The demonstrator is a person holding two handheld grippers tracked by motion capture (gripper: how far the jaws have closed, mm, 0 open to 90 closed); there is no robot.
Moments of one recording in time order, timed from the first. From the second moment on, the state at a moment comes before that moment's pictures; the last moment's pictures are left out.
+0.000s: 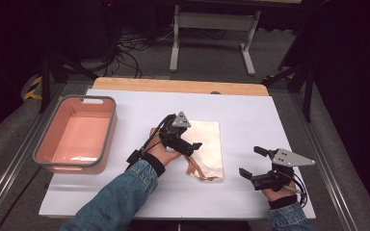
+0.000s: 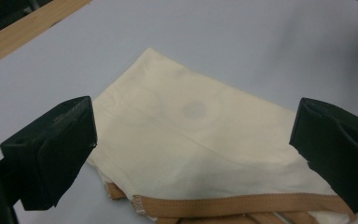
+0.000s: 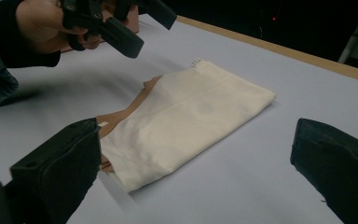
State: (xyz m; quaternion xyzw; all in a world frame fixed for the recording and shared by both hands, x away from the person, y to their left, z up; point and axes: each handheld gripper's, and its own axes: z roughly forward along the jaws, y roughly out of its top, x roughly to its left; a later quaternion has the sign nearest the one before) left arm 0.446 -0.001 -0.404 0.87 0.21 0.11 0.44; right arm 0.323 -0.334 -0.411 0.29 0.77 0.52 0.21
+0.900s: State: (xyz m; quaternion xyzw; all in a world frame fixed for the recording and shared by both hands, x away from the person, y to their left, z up) left arm 0.493 -0.020 -0.442 0.90 0.28 0.09 0.32; right arm 0.322 -0.334 -0.412 0.29 0.77 0.52 0.21
